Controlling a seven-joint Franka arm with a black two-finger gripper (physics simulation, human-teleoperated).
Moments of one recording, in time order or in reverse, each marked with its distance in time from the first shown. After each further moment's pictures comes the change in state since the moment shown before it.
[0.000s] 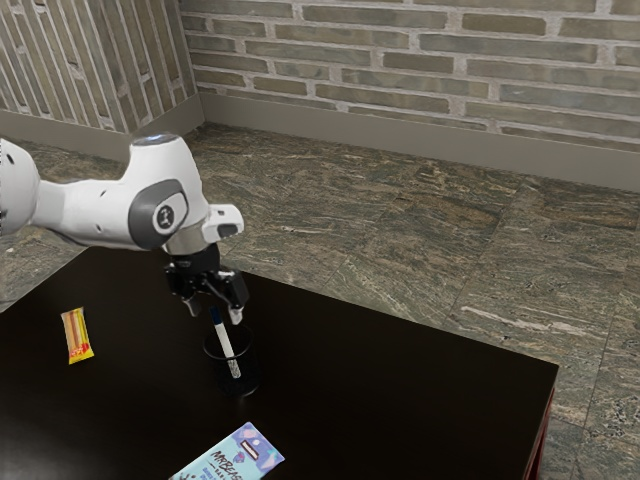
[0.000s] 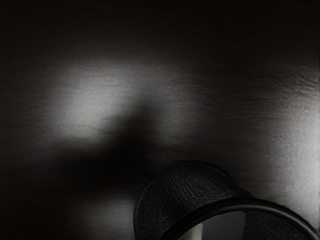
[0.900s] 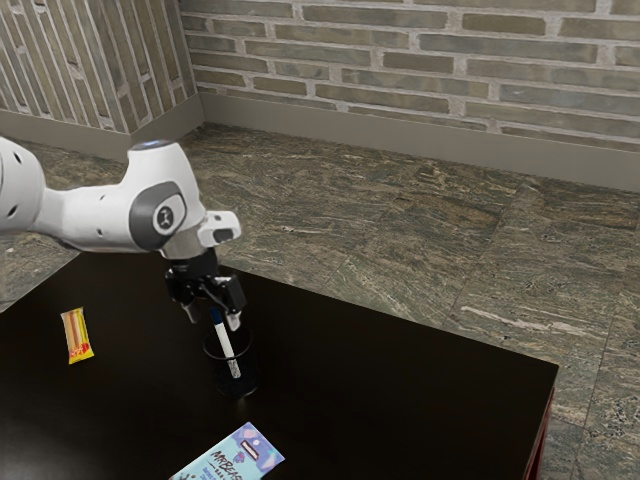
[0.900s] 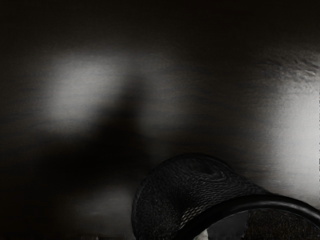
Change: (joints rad) arm 0.010 0.031 0.010 0.008 -0.062 -0.020 0.088
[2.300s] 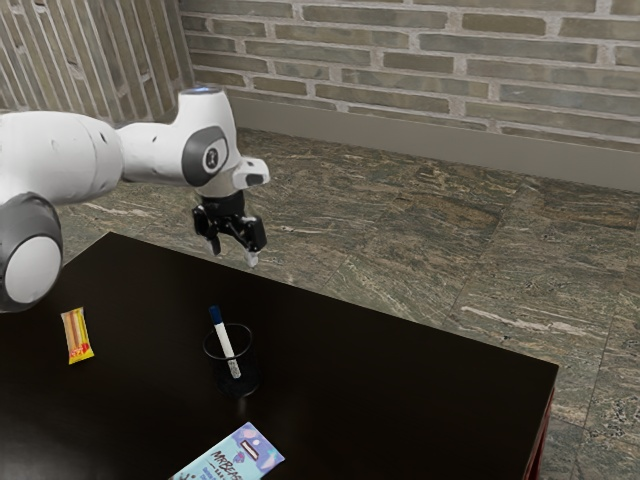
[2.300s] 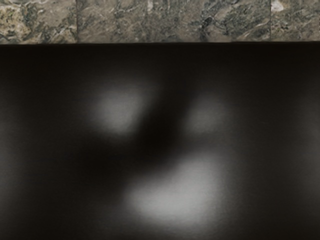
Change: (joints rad) arm 0.123 0.396 -0.033 0.628 0.070 -0.231 0.021
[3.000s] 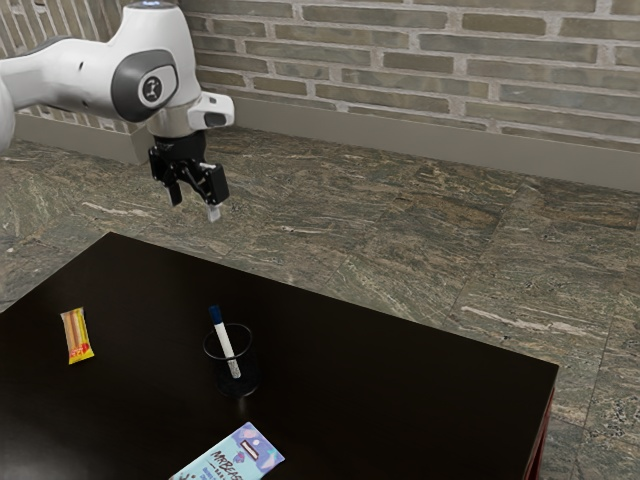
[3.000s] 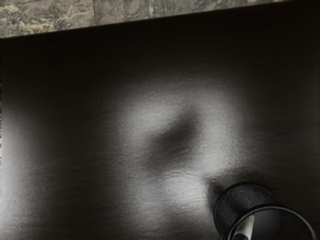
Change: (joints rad) arm -0.011 -0.393 -0.062 -0.146 0.185 -0.177 -0.020
